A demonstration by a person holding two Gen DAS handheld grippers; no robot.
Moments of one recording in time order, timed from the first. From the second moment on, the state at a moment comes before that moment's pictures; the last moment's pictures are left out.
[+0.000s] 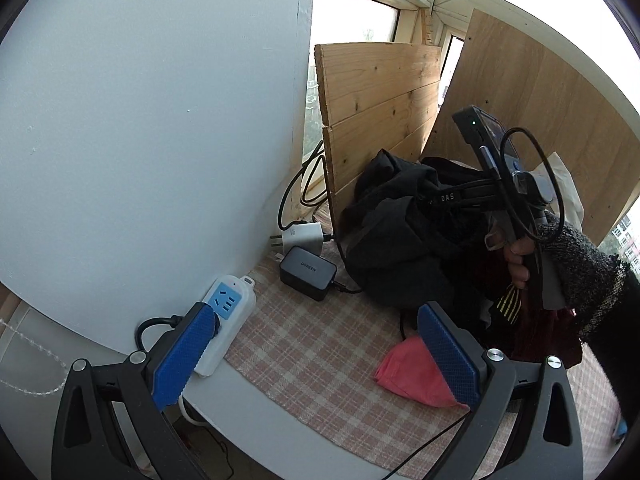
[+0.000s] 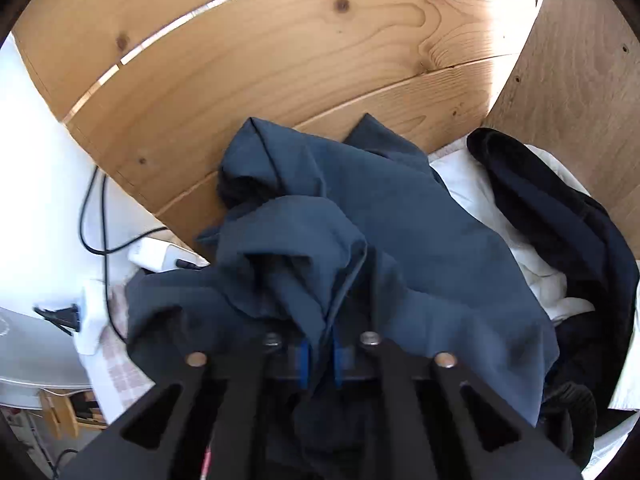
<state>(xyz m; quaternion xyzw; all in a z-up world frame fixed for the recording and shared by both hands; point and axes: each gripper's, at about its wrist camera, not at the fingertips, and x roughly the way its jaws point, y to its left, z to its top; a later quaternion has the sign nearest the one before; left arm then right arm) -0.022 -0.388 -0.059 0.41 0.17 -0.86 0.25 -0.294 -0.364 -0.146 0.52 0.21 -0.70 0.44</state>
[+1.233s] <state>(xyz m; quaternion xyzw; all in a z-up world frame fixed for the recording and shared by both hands) -0.077 -0.243 -0.019 0.41 0.05 -0.91 0.04 -0.160 0.107 0.011 0.55 0.11 -0.82 0.13</state>
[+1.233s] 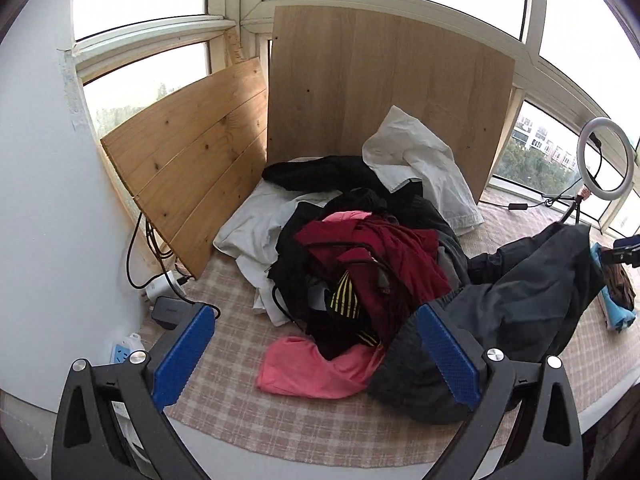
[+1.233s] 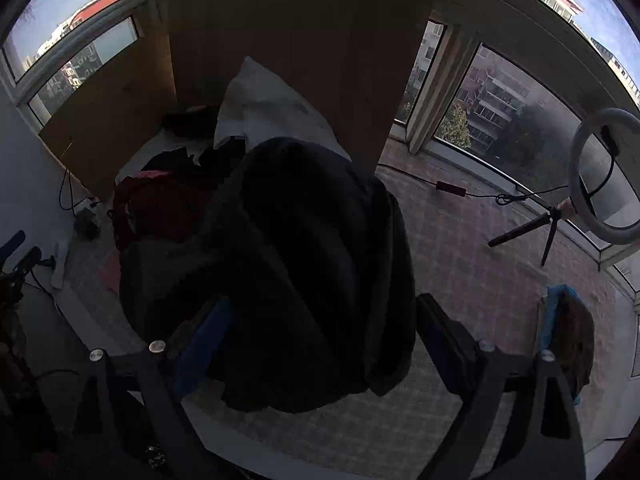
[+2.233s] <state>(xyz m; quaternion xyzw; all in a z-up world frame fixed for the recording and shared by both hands) -0.062 -0.112 -0.088 0.51 0.07 -0.86 0.02 -0.193 0.180 -0.177 0.62 0.05 -0.74 0.26</state>
